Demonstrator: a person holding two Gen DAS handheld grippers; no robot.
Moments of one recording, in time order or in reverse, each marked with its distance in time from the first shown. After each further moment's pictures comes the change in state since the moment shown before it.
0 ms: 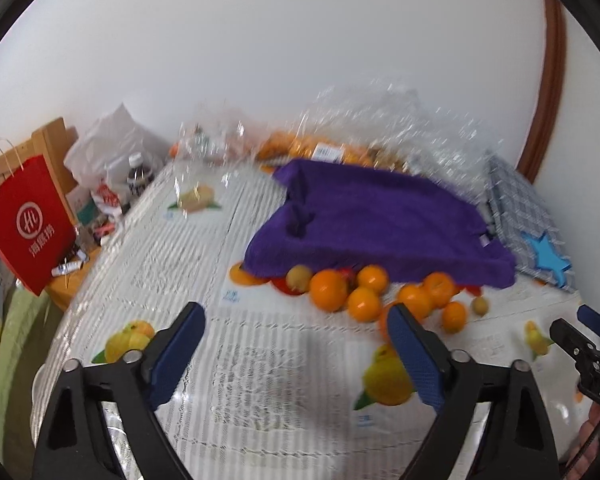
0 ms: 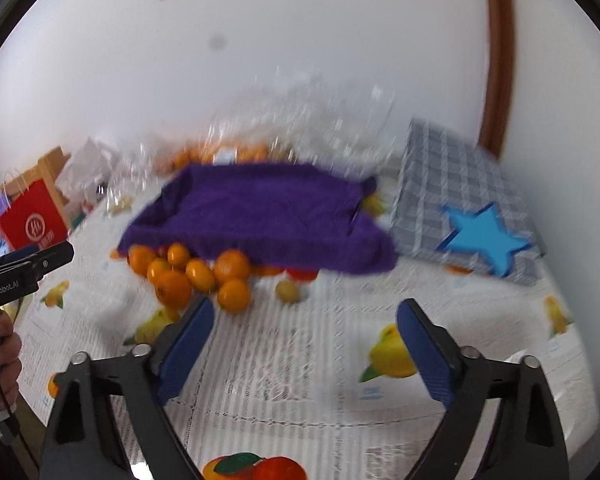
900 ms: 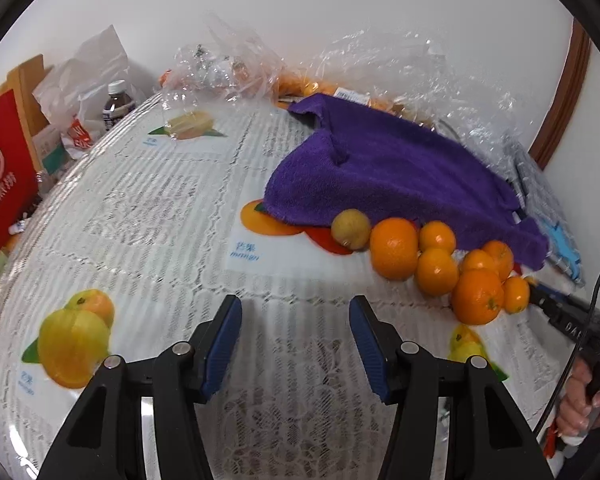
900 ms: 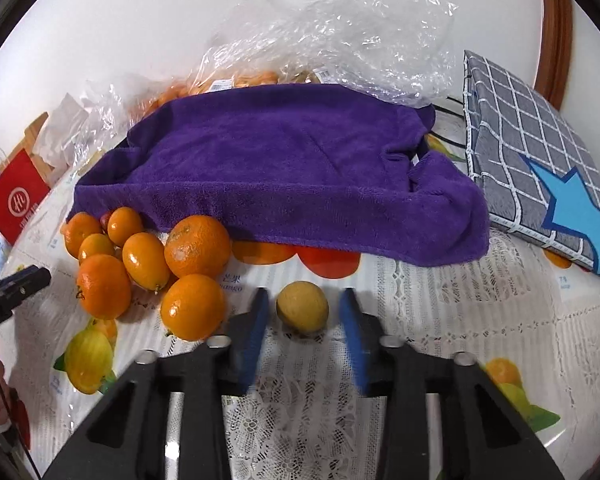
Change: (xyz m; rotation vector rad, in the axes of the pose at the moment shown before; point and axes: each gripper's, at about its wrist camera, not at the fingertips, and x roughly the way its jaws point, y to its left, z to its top) left arm 0.082 0.047 -0.027 -0.078 0.092 -0.131; right arm 0.129 0.005 -0.002 -0.043 0.140 0.057
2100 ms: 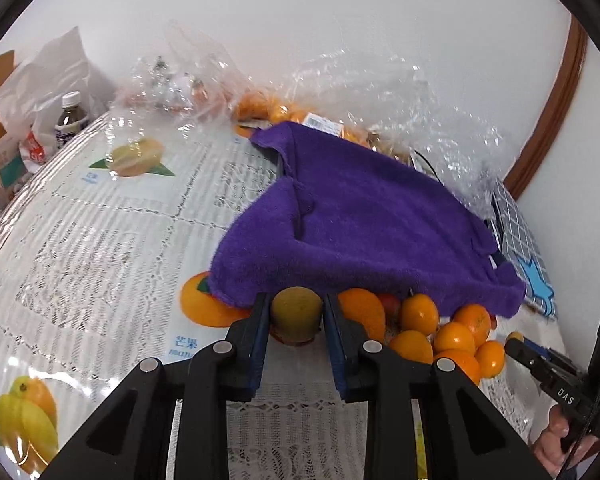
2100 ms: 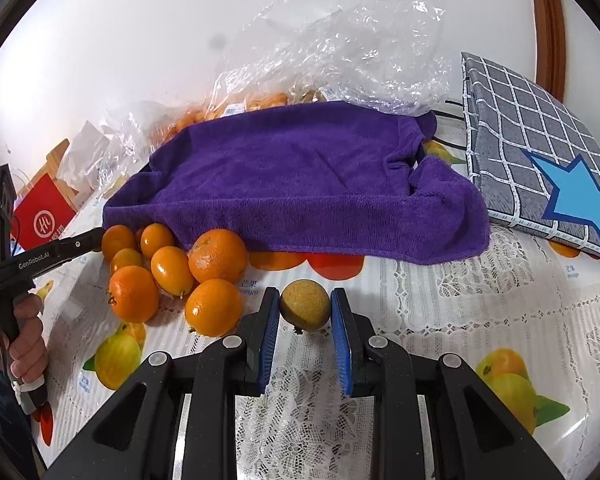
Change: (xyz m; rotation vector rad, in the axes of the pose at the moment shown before) left arm 0.033 -0.002 0.042 -0.032 -0.057 -0.138; right arm -0.016 -0.014 -0.008 0.054 -0.069 0.107
